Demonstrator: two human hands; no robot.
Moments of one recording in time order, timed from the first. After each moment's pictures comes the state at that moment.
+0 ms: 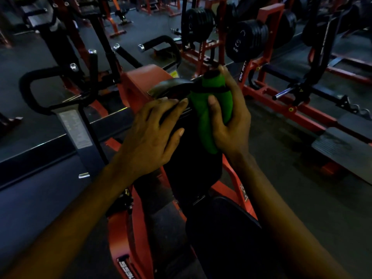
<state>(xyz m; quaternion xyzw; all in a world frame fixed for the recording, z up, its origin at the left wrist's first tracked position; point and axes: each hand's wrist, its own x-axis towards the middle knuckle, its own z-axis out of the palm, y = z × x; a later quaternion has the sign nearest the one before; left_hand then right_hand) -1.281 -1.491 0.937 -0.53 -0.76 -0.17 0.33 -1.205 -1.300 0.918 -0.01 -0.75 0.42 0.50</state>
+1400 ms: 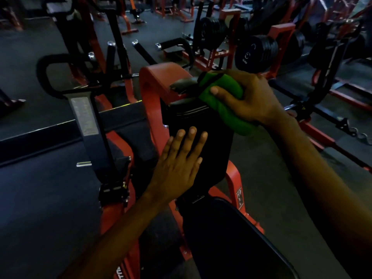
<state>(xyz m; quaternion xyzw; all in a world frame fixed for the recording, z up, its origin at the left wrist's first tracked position) -1.237 -1.488 0.833 -0.42 -0.81 -0.11 0.40 -1.210 -1.270 0.995 0.12 -0.92 0.22 0.31</state>
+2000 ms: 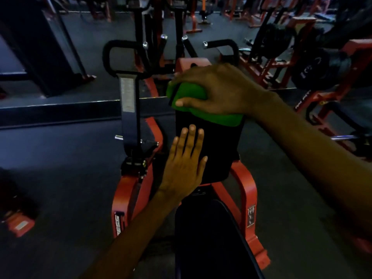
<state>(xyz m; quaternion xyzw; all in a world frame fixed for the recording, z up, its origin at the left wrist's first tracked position) -1.178 -1.447 0.815 -0.23 -0.91 -0.11 0.32 -1.236 -1.305 1.024 0.37 -0.91 0.07 0.16</state>
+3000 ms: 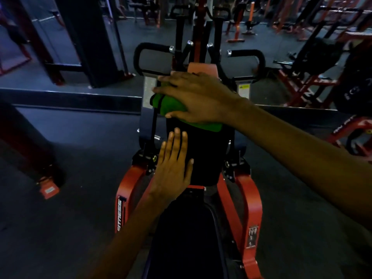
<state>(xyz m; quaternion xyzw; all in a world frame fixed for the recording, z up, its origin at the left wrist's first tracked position) -1.150 -1.412 0.812 -0.10 -0.94 -0.13 0.30 -1.252 -1.298 1.010 0.49 -0.85 -0.08 0.18</state>
